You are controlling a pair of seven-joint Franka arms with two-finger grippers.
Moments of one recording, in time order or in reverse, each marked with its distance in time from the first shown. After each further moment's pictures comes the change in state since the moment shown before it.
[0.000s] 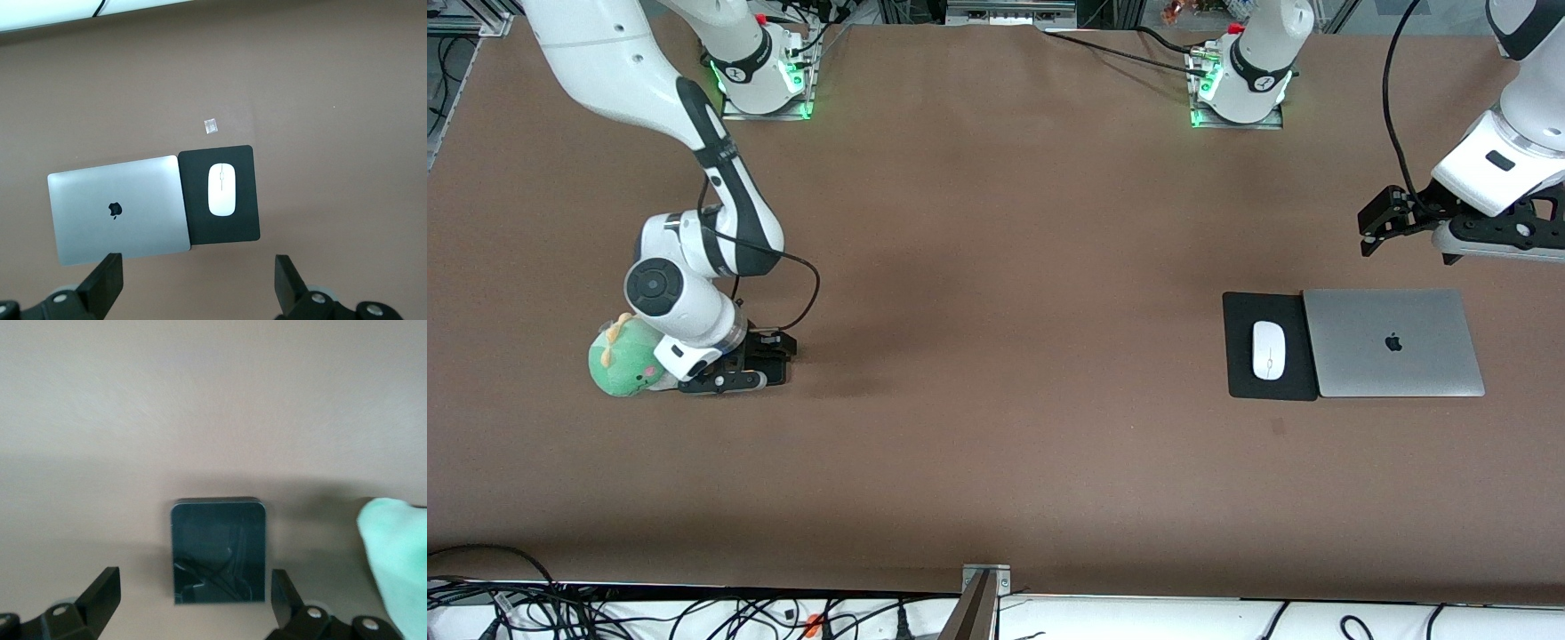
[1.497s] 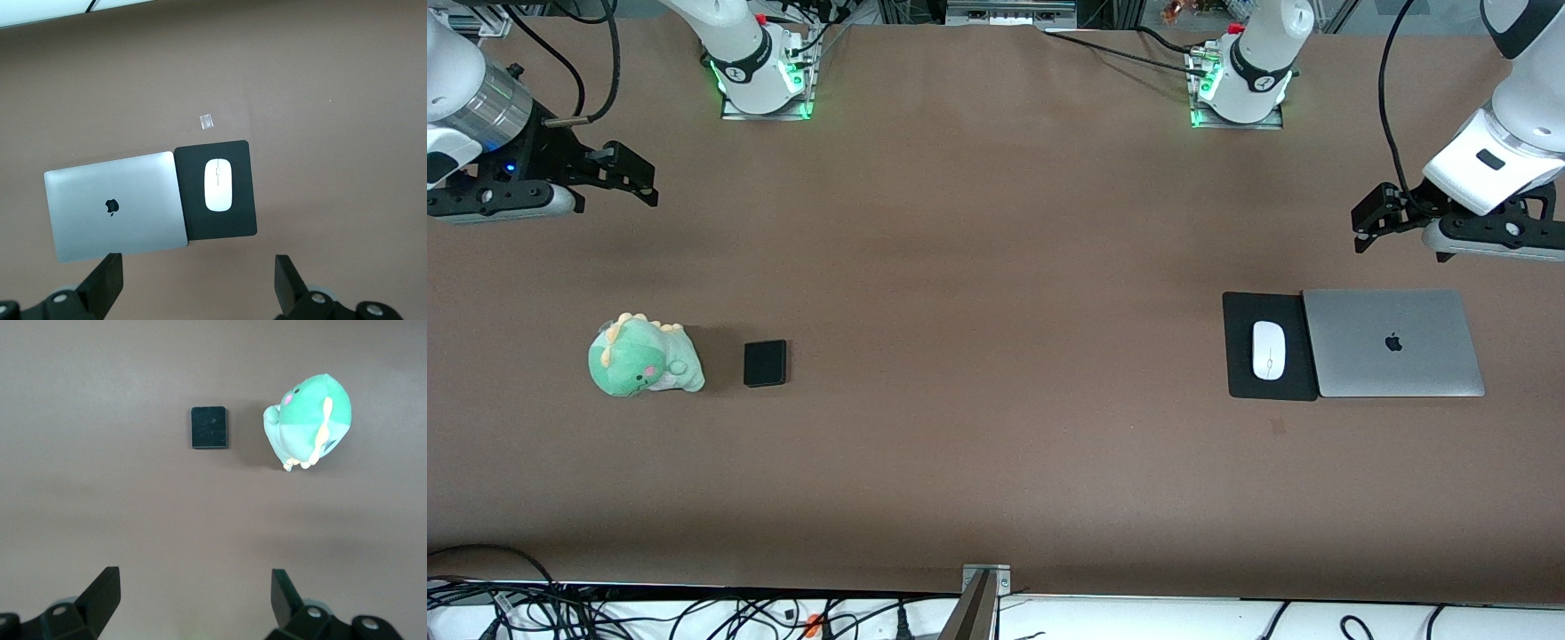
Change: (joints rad) left arm -0.008 0.002 -0.004 0.005 0.000 -0.020 0.000; right arm -0.048 -0.573 -0.016 0.127 0.009 -0.737 -0.061
